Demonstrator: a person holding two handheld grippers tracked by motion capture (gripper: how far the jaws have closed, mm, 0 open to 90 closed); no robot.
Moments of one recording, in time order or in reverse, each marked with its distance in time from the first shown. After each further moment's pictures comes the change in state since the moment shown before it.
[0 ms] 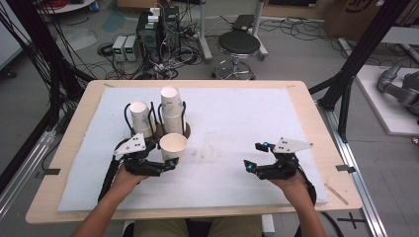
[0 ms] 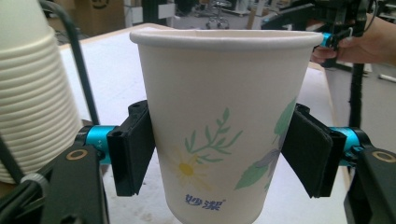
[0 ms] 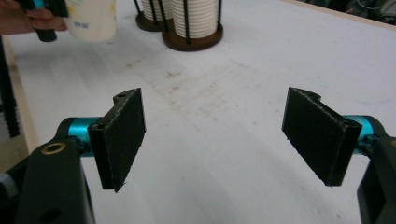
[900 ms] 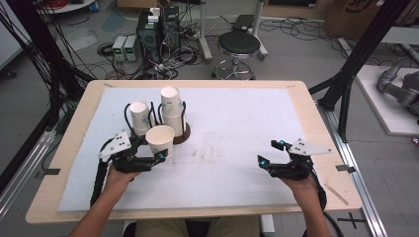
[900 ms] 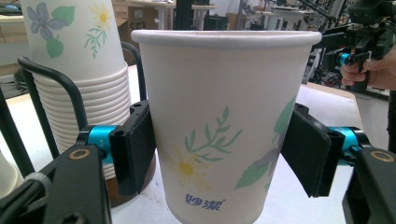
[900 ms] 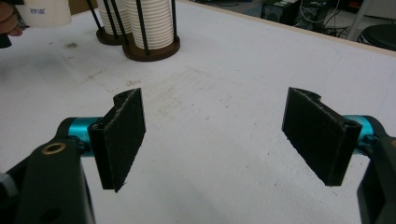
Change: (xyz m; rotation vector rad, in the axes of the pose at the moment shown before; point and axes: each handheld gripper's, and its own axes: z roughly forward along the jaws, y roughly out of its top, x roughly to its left) left arm 0.006 -0.001 -0.023 -0.115 0.115 0.004; right arm -0.010 -0.010 -0.027 -0.069 -0.134 0.034
